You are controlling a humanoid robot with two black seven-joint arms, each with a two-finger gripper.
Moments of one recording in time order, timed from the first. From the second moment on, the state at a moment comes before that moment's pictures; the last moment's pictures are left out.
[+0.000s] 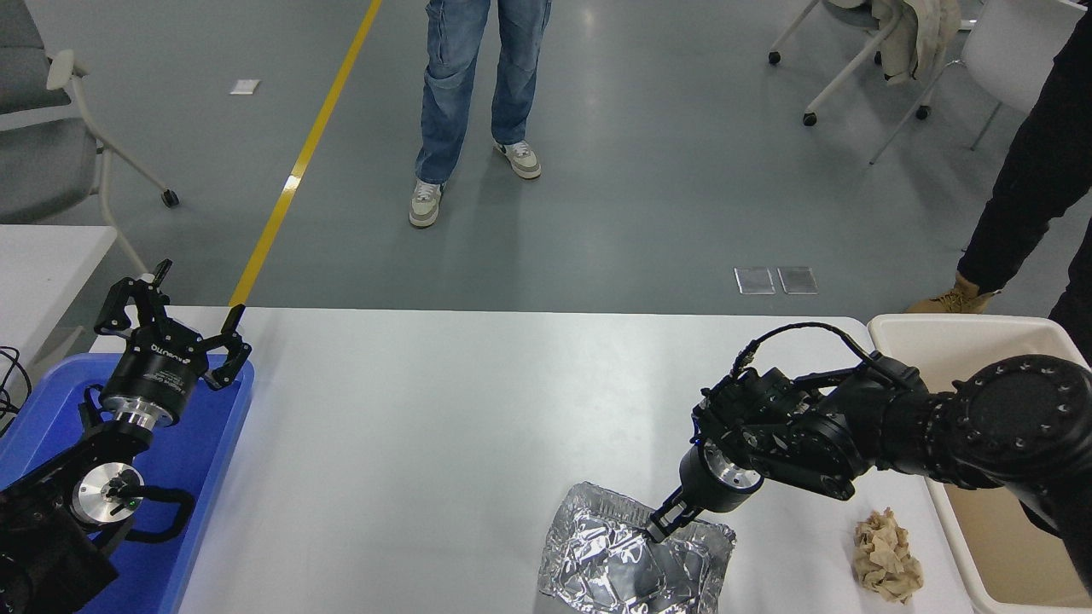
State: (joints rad) left arm -0.54 0.44 -0.74 -0.41 -0.02 -0.66 -0.59; right arm 1.19 -0.03 -0.69 0.70 -1.24 0.43 0.43
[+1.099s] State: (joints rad) left arm -0.54 0.44 -0.74 -0.41 -0.02 -0.66 -0.59; right arm 1.33 -0.18 -0.56 0.71 -1.17 0.45 0.54
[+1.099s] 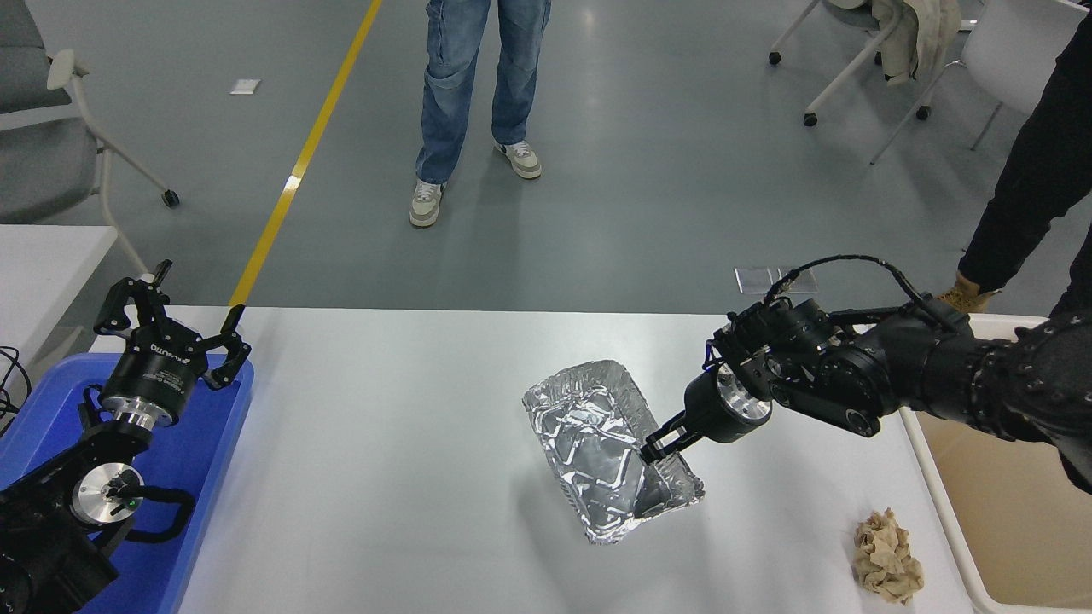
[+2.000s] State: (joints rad) left arm -0.54 0.44 -0.74 -0.41 -0.02 -0.66 -0.59; right arm 1.67 -0.42 -0.52 0.88 -1.04 0.61 0.57
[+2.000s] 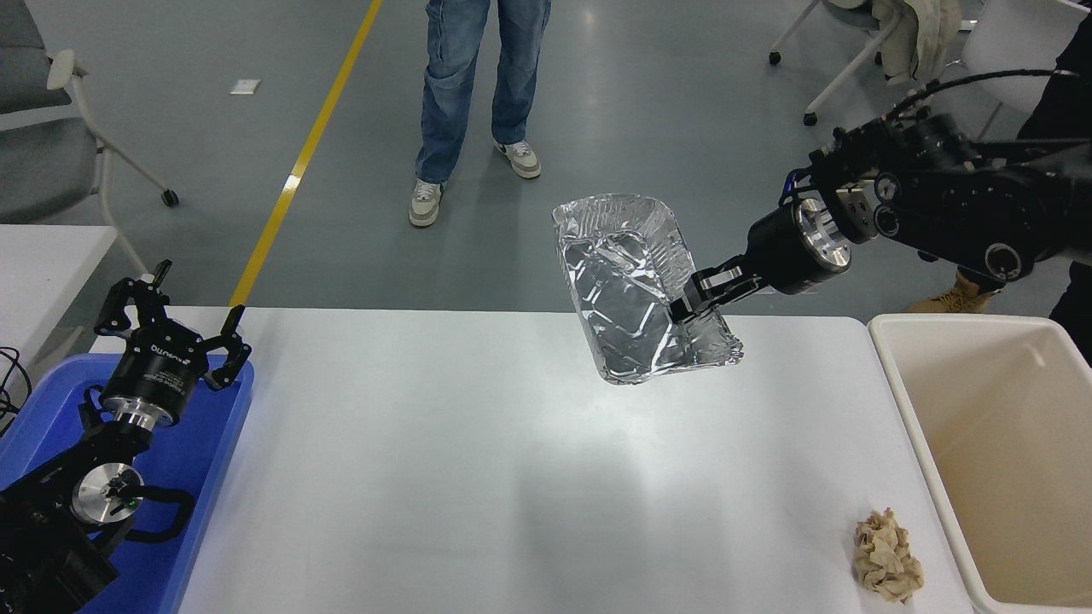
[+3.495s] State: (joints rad) left arm -0.54 0.44 -0.74 -0.41 -0.02 -0.66 -0.59; right arm 1.13 -0.59 -0.32 -0.13 -0.73 0.62 0.46
